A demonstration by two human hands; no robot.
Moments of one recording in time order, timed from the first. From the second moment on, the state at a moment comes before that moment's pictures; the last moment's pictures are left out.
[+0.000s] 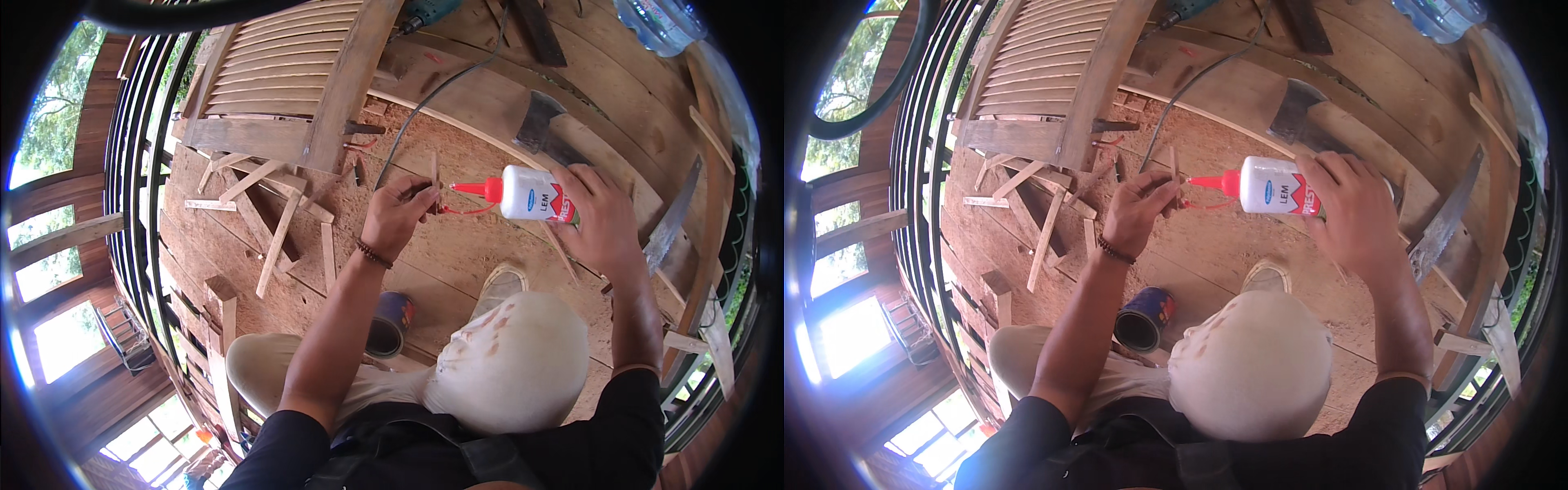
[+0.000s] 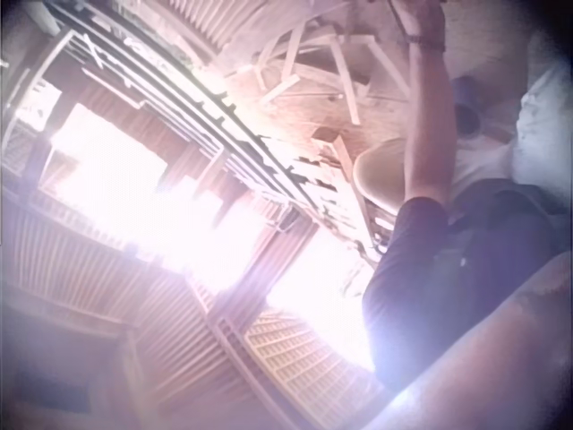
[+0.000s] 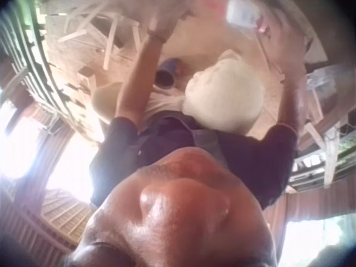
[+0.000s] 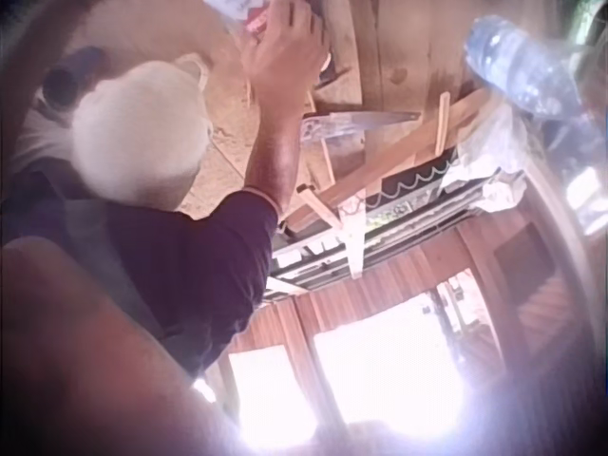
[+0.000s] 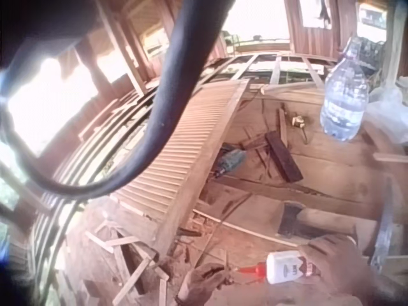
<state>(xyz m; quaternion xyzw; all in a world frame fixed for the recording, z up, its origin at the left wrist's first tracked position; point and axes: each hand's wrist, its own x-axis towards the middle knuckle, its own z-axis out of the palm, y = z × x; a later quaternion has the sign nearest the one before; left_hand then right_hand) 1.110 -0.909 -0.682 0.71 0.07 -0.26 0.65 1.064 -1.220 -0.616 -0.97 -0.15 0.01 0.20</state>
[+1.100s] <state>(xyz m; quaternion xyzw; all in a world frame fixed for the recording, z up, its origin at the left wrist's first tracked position) 1.106 -0.917 -0.672 0.76 0.10 -0.29 0.58 1.097 -1.216 -0.607 -0.97 -0.23 -0.04 0.05</state>
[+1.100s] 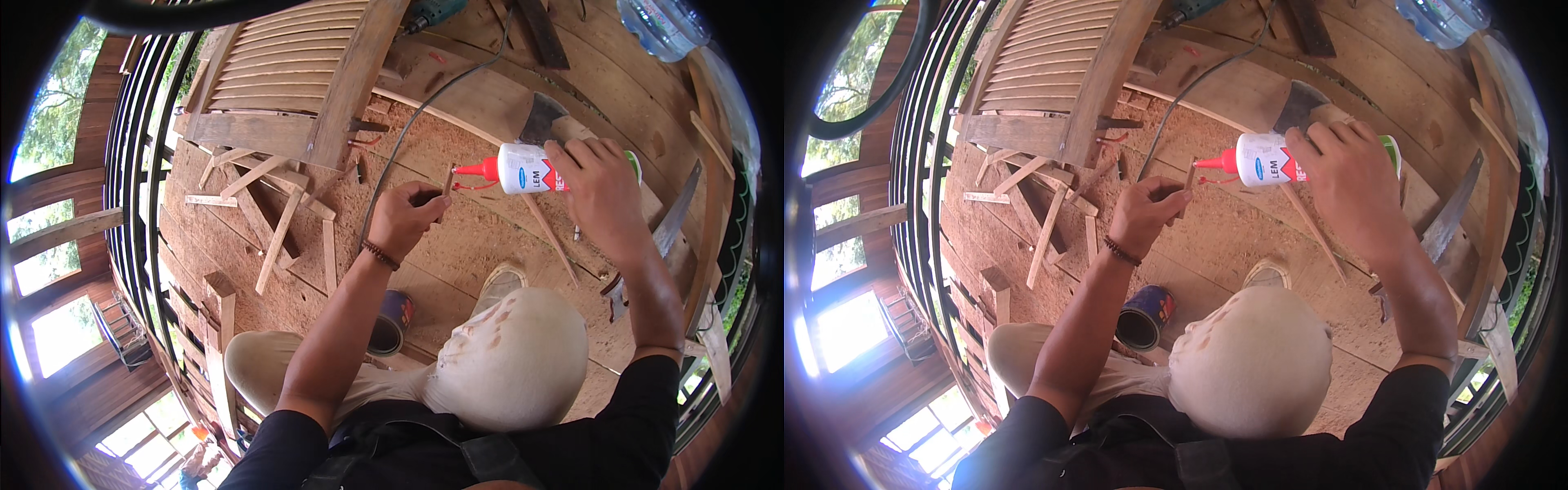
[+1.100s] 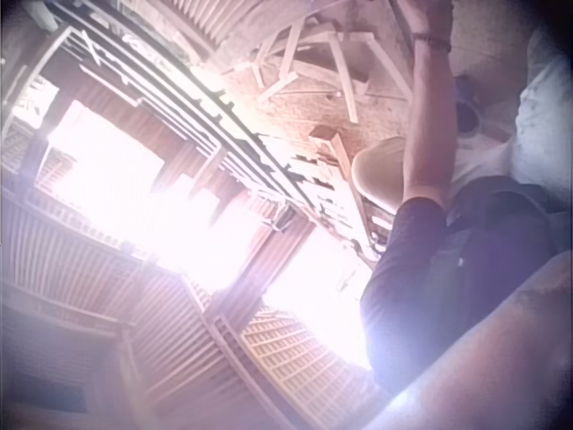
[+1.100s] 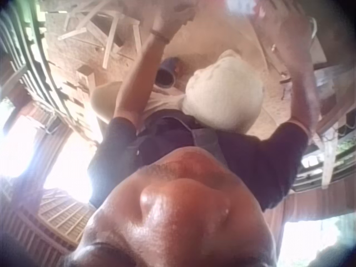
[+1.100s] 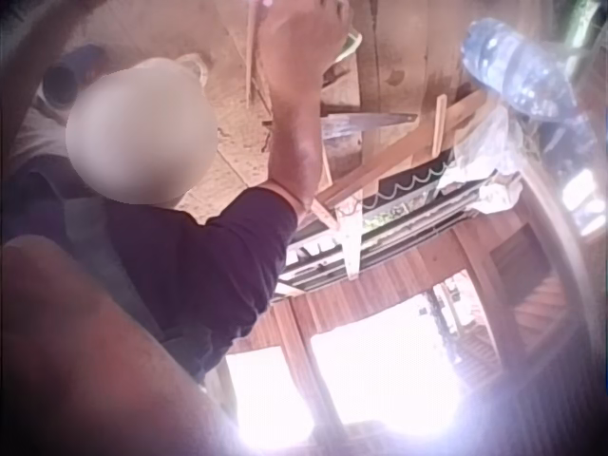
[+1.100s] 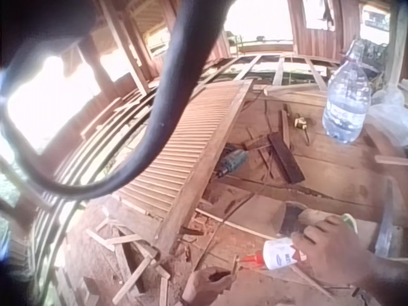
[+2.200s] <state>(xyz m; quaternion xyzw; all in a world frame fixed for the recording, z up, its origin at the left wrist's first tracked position) 1.105 -0.922 -0.676 0.73 0.12 -0.31 0.59 1.105 -1.216 -0.608 -0.96 -0.27 -0.06 0.03</state>
